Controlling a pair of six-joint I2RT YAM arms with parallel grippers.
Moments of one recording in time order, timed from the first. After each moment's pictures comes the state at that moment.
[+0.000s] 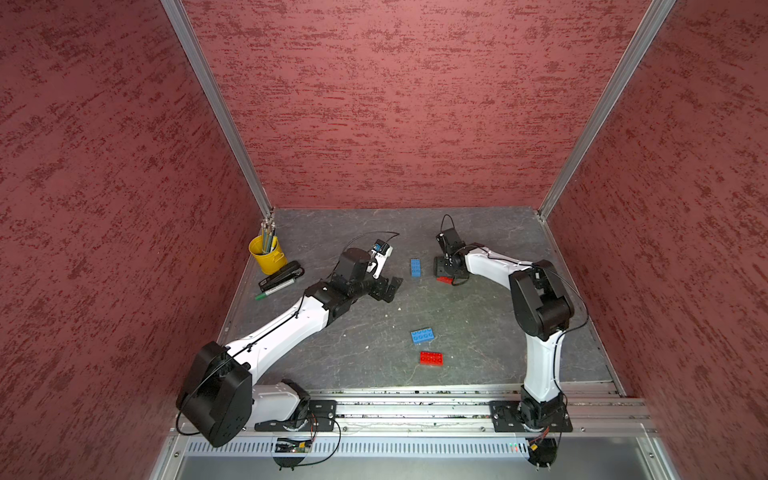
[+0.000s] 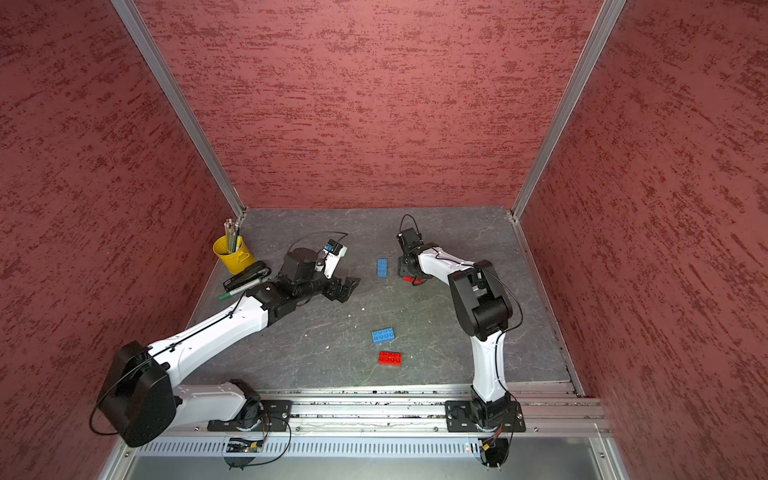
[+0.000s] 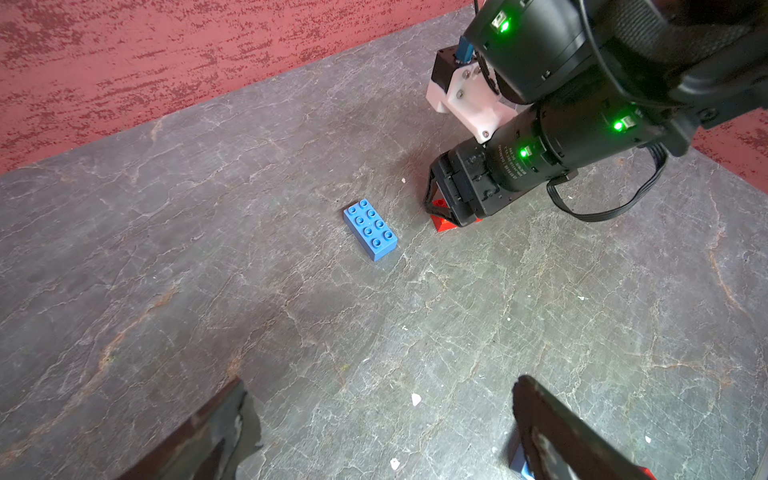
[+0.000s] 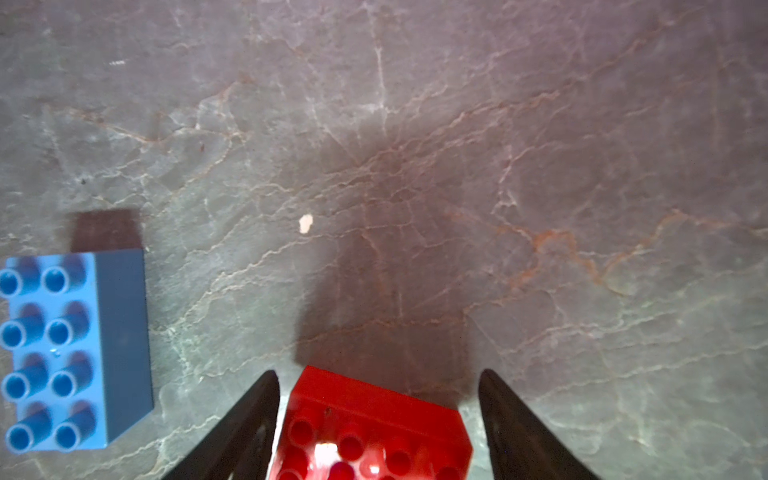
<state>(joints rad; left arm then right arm) -0.58 1.29 0.88 -0.17 0.09 -0.03 0.40 2.04 1.41 -0.51 0.16 0.46</state>
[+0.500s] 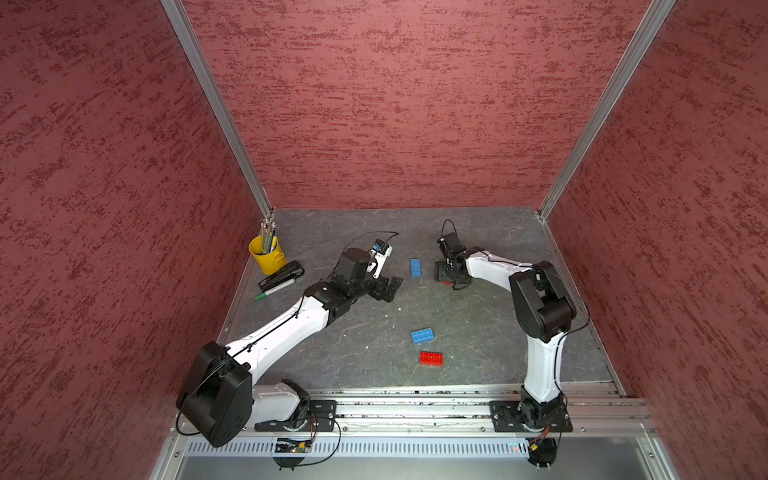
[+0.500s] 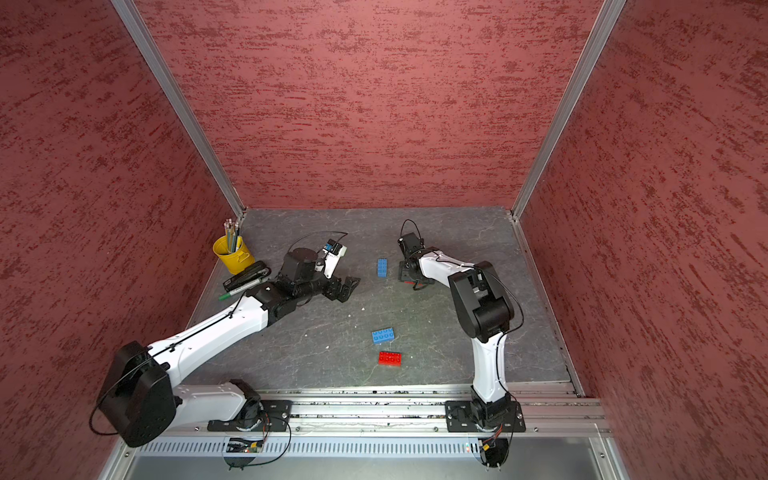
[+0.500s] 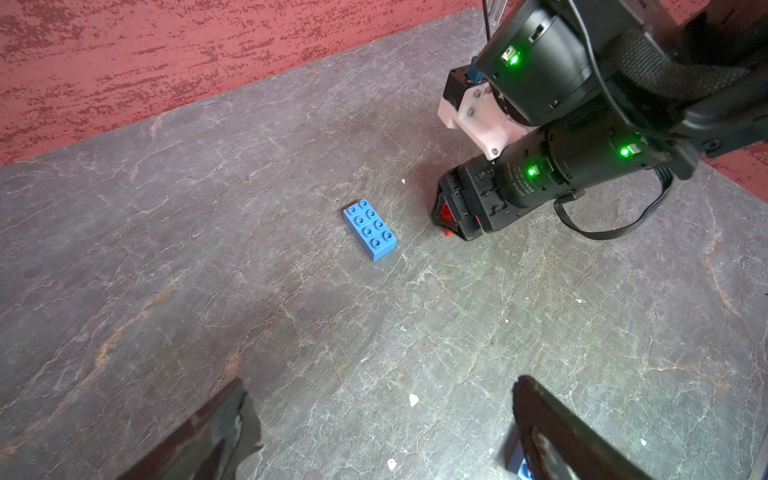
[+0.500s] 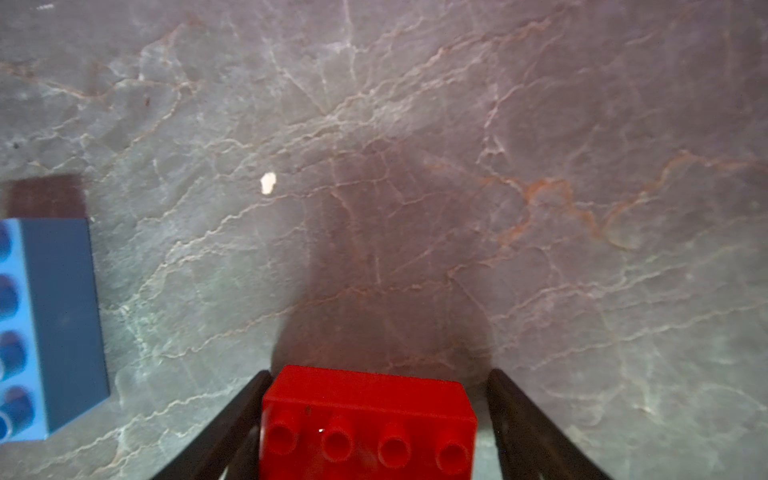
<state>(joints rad) -0.58 1.29 0.88 -0.17 0.10 -0.05 0.42 2.02 1.34 -0.49 0.17 0.51</state>
